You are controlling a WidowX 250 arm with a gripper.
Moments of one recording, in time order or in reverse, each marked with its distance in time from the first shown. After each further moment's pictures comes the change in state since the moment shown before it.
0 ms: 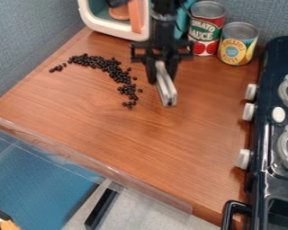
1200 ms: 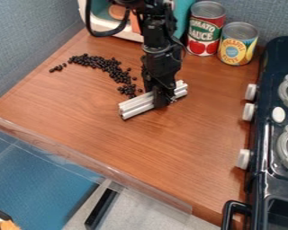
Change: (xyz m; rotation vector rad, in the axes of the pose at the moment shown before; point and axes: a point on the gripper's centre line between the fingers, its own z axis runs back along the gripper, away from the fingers) arm -0.005 0.009 -0.037 -0.100 -0.159 -1.106
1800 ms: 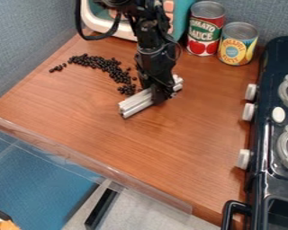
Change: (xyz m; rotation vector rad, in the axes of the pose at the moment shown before) arm -0.010 0.023 0.000 0.056 -0.024 0.154
